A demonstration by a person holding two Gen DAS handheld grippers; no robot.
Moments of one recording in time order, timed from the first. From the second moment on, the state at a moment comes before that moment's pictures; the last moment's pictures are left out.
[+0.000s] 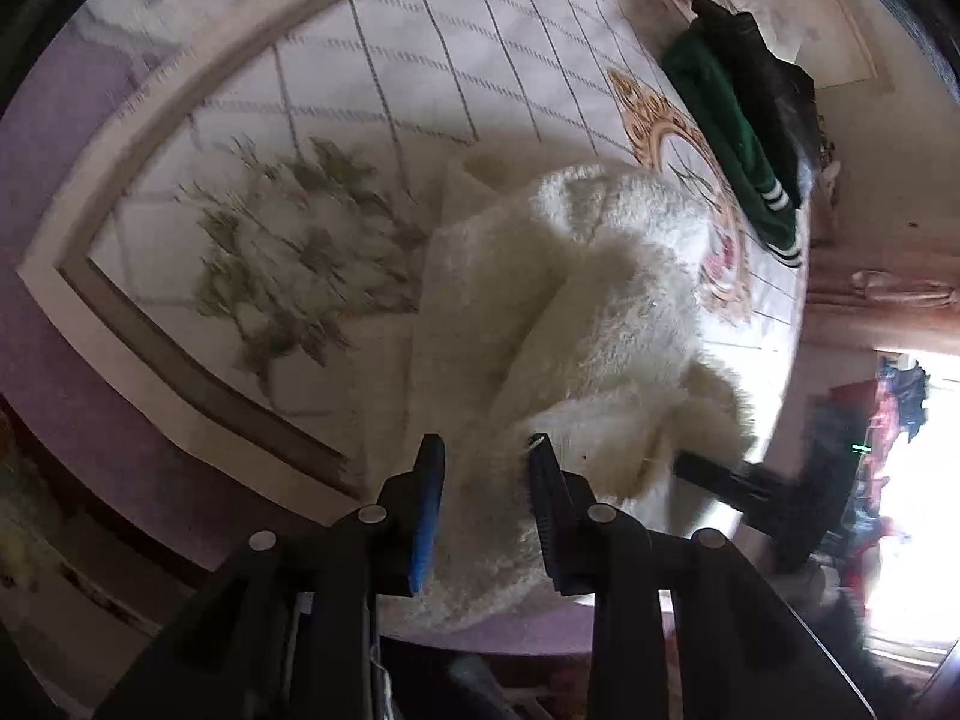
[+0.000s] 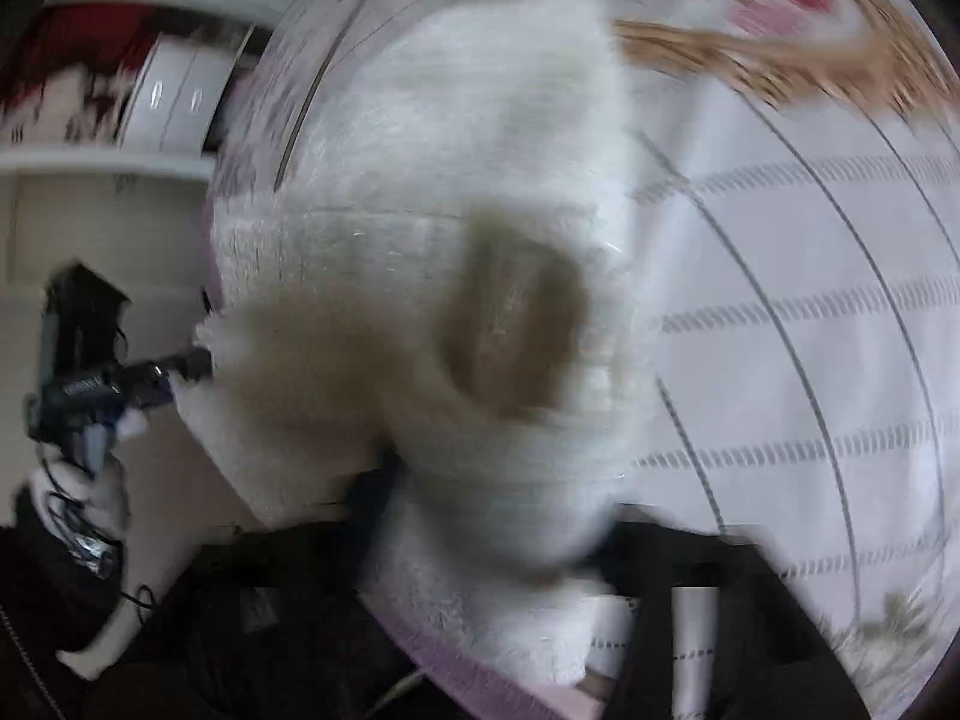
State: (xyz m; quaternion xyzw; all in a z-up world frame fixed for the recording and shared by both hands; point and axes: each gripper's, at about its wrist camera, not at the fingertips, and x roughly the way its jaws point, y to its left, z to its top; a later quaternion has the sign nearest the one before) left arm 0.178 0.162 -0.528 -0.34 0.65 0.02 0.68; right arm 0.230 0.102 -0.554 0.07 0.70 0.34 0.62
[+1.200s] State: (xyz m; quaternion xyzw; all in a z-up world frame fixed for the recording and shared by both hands) left arm 0.134 0.198 -0.521 -0.31 0.62 0.10 0.71; right arm 0.235 0.089 -0.579 0.35 0.70 0.19 0.59
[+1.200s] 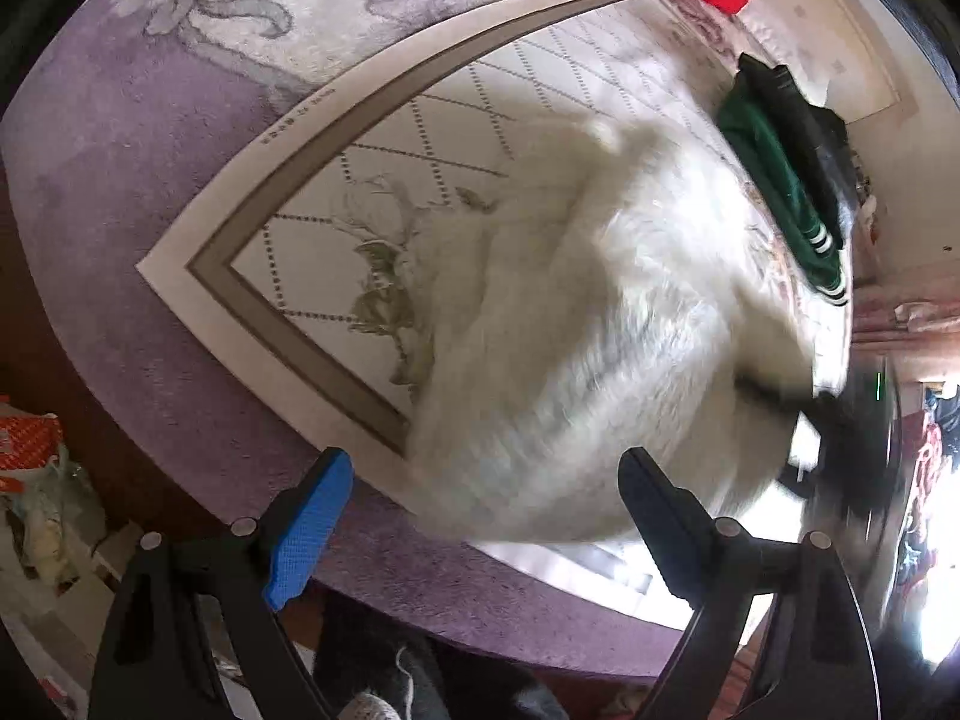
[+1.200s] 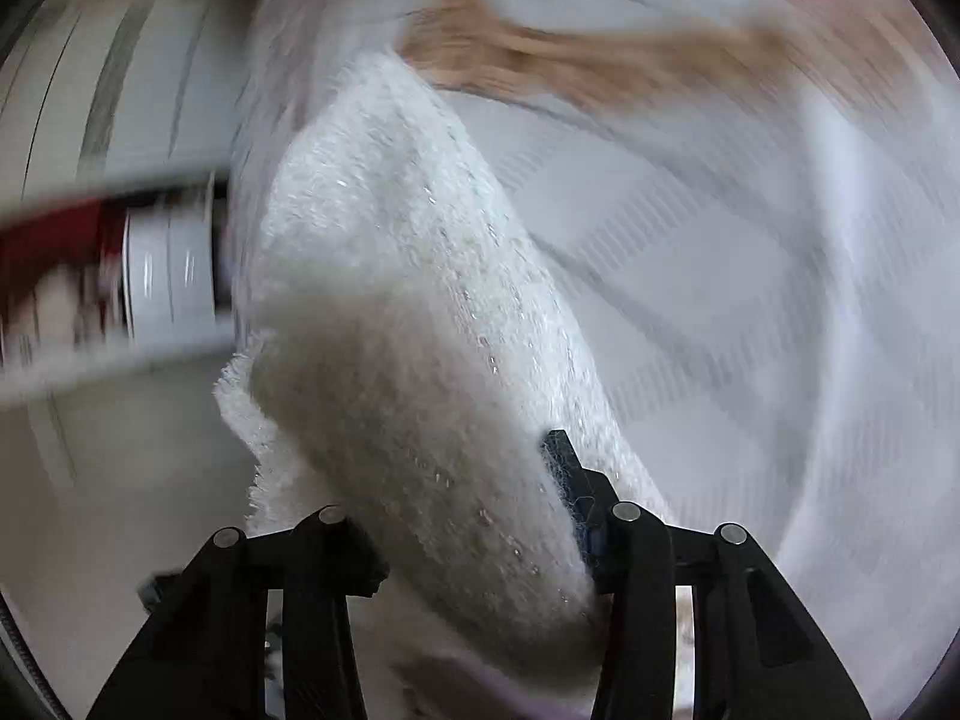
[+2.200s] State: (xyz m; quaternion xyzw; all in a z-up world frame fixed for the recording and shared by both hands) left arm 0.193 0.078 -0.540 -0.26 0.61 0.13 0.74; right arm 0.258 0.081 -0.567 -0.01 0.70 0.35 0.62
